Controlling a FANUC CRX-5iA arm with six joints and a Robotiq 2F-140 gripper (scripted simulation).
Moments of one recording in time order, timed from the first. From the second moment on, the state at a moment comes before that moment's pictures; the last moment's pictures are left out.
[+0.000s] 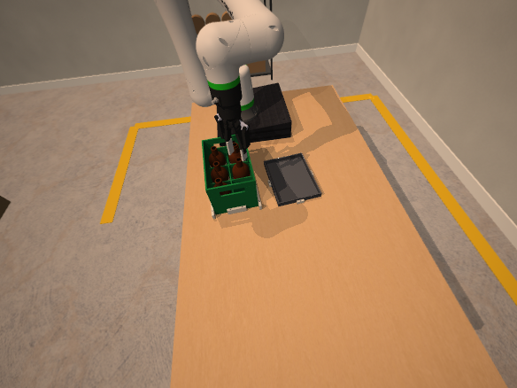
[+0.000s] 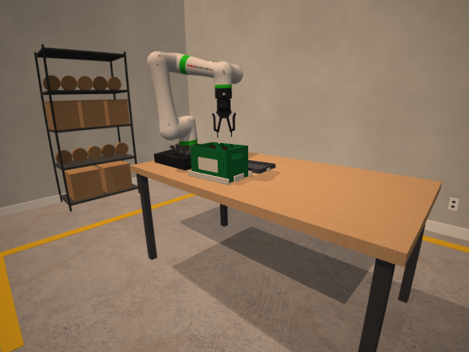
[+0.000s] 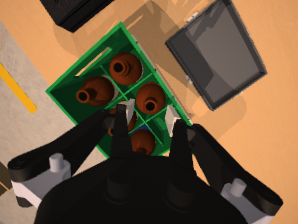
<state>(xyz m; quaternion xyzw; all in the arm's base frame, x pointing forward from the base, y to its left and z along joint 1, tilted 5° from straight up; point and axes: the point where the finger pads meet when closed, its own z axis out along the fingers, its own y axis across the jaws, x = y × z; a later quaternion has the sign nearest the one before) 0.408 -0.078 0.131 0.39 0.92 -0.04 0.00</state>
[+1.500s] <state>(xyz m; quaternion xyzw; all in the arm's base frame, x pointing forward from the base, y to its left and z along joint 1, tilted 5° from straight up) 0.408 -0.080 0.109 0.39 0.92 -0.04 0.00</state>
